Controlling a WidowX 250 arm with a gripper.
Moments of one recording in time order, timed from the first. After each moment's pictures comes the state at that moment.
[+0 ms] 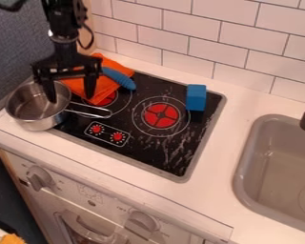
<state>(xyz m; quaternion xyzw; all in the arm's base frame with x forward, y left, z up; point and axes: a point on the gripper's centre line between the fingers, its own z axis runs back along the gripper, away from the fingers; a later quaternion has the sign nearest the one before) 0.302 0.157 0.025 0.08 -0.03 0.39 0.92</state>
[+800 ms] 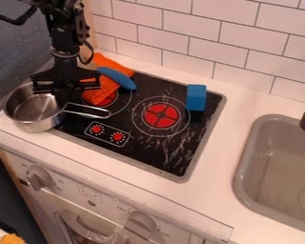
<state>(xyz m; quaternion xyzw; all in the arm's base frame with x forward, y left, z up) 0.294 0.159 0.011 0.10 -0.02 0.39 0.92</state>
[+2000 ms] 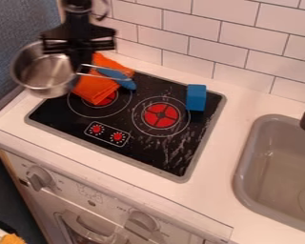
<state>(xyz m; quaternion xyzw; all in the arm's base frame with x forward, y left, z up) 0.316 0.111 0.087 0.10 -0.09 0.35 0.92</state>
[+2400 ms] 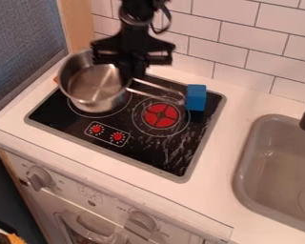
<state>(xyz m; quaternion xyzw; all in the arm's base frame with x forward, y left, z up) 0.310 0.023 0.088 0.09 -0.11 0.27 0.95</state>
